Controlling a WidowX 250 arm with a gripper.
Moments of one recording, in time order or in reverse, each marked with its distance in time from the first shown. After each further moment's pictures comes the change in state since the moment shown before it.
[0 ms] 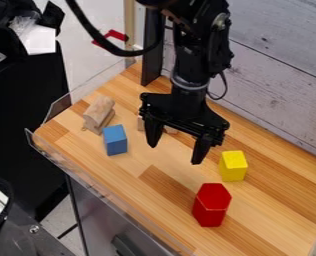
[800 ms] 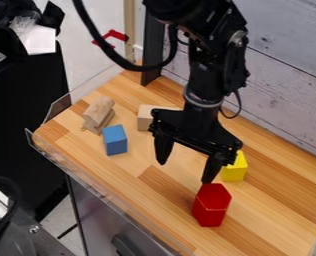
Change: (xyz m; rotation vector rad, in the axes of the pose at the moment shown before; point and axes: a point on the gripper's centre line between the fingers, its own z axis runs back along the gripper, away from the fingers) arm -0.017 -0.021 -0.003 -0.006 0.041 -0.024
